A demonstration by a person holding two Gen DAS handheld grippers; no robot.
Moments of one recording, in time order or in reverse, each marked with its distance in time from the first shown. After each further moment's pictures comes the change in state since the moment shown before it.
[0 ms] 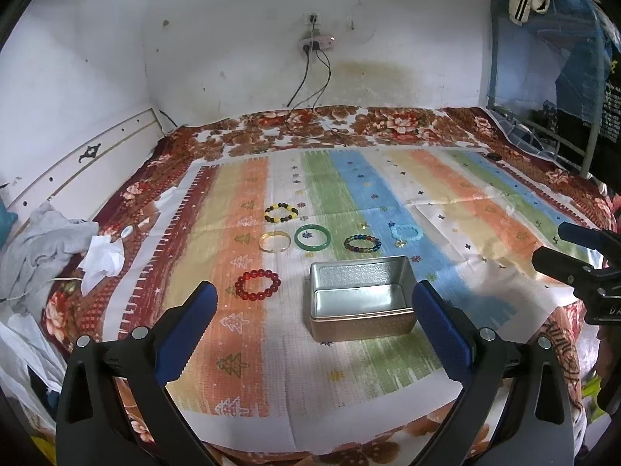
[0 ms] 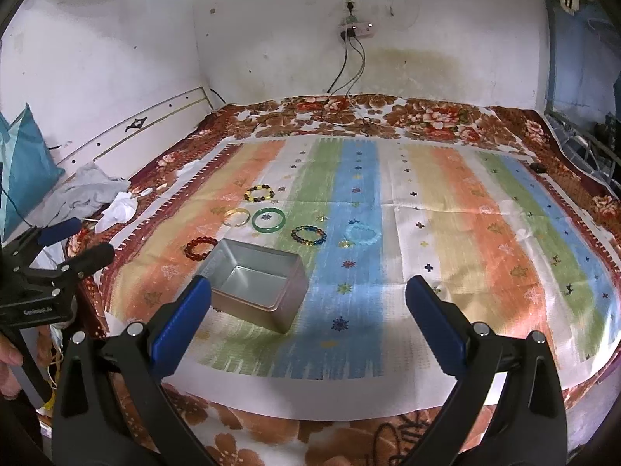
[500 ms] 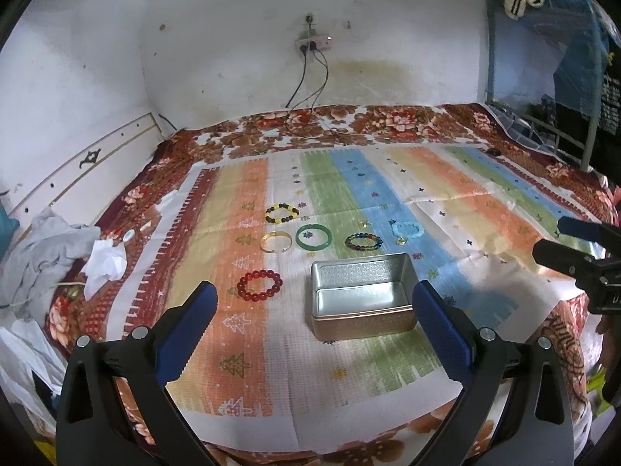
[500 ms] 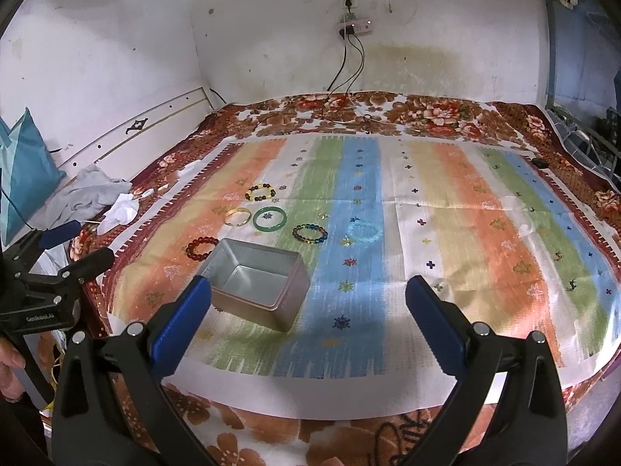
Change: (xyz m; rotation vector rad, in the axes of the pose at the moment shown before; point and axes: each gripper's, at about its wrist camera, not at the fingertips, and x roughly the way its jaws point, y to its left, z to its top) left arm -0.005 0.000 -0.002 0.027 -0.003 0.010; right arm 0.000 -0.001 -0.001 0.007 0.002 0.014
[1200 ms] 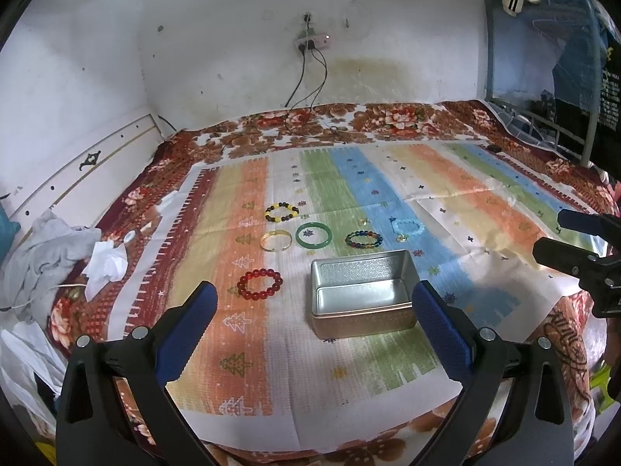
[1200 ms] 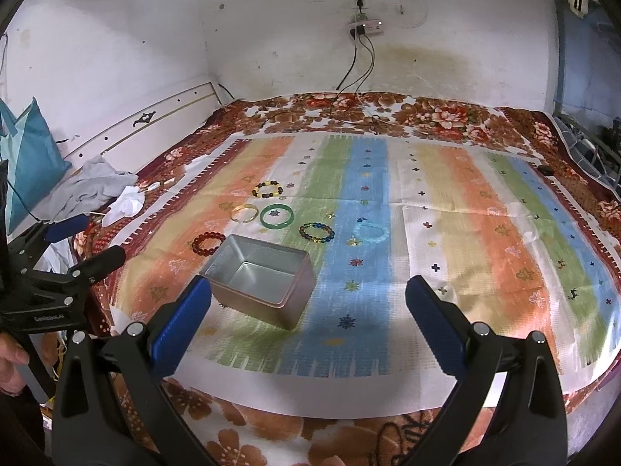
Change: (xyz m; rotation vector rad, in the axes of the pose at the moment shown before) left arm 0.006 -0.005 0.005 0.003 0.007 0.003; right arm -0.002 0.007 0.003 -0.031 0.007 0.011
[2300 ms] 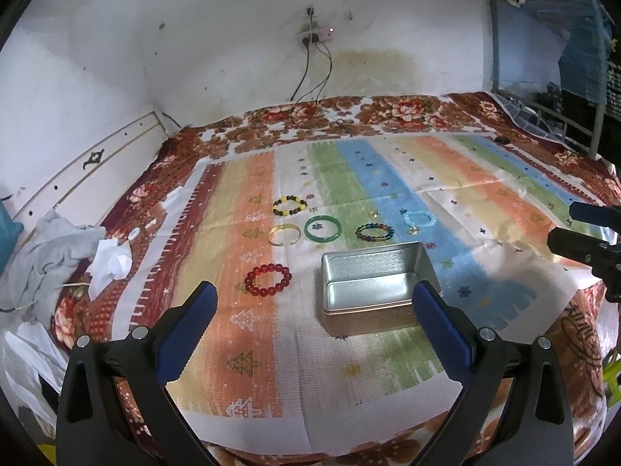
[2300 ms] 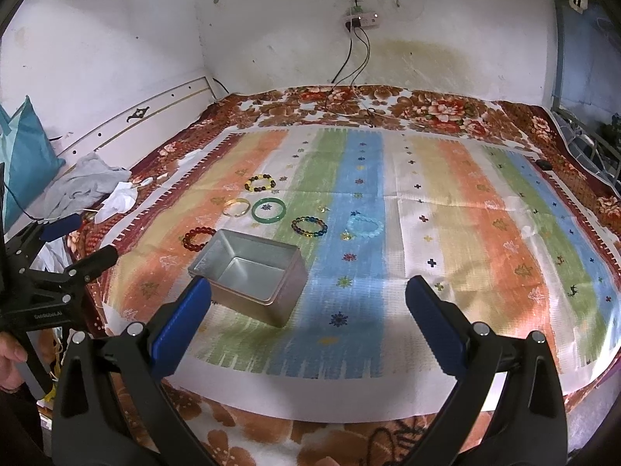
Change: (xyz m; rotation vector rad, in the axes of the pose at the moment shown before) left arm 0.015 0.006 -0.009 0.010 0.021 0.032; right arm 0.015 -0.010 -0.003 0.005 0.027 -0.008
